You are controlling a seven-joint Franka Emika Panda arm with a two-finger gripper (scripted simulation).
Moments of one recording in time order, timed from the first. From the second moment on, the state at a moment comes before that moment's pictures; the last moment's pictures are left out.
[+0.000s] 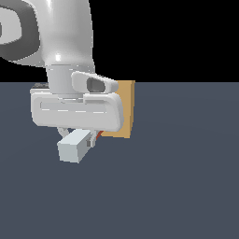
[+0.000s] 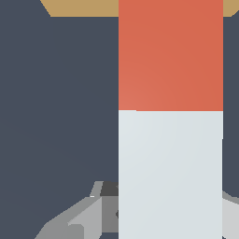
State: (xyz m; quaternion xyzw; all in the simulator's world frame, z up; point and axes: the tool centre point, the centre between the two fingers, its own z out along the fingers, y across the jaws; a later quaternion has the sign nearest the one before) arm -0.092 -0.051 0.063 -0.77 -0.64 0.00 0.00
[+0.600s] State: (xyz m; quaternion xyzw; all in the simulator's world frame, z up) arm -0.090 -0.040 0.064 -0.77 -0.64 0.00 0.00
